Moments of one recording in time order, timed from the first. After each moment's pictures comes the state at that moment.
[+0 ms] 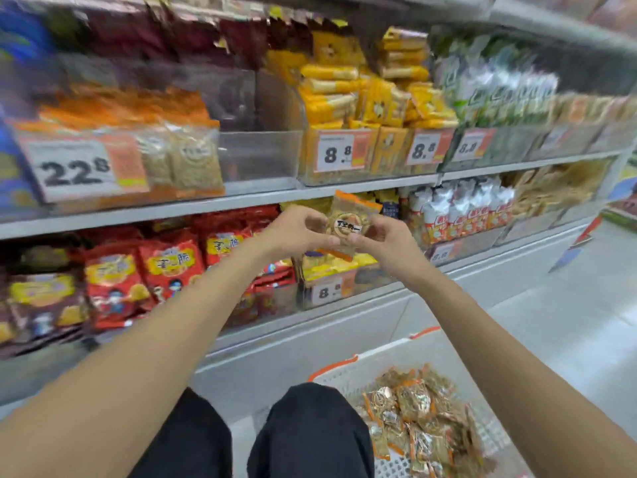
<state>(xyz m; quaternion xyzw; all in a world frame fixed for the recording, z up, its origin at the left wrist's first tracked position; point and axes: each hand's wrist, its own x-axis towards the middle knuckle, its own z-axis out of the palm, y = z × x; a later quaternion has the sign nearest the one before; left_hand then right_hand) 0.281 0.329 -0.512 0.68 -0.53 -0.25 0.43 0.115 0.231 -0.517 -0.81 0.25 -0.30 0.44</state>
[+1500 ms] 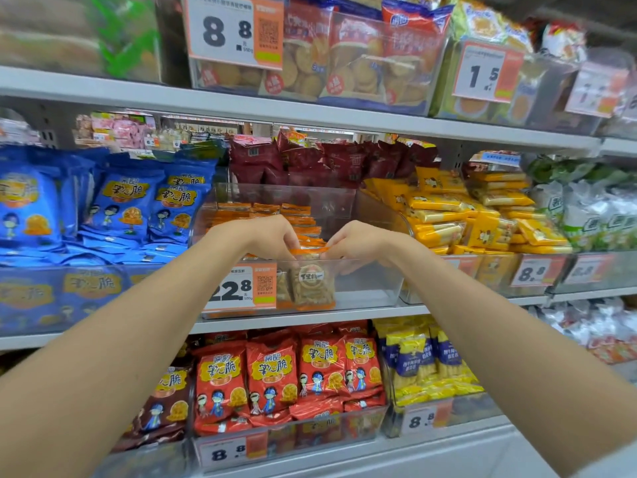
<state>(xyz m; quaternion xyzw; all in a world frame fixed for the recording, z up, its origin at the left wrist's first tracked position) 0.460 0.418 -0.366 0.86 -0.49 -0.09 0.14 0.343 0.266 -0.370 -0.92 0.20 -0.03 0.33</state>
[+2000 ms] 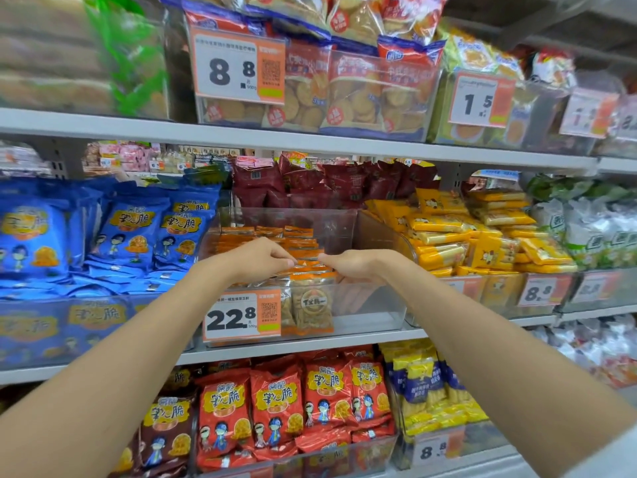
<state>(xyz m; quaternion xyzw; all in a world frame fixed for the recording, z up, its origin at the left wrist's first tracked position) 0.477 0.432 -0.372 0.84 -0.47 -0.08 0.25 0.366 0.268 -0.368 -0.90 0.27 0.08 0.34</state>
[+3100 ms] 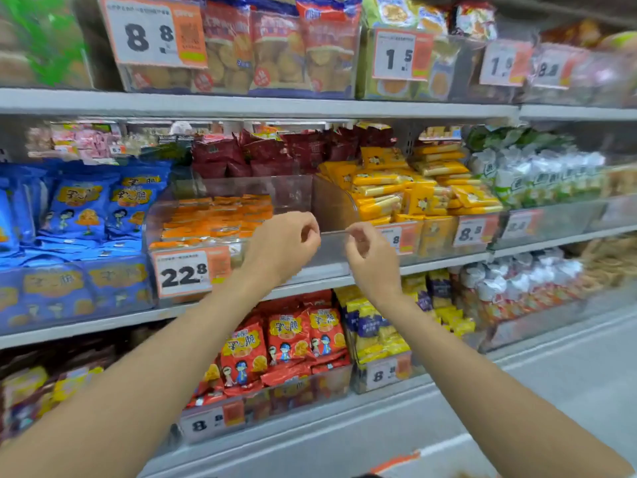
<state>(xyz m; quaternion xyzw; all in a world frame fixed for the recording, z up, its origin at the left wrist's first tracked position) 0.338 0.385 -0.407 0.76 -0.53 0.21 0.32 0.233 0.252 -0.462 -0.81 0.18 -0.49 0.27</state>
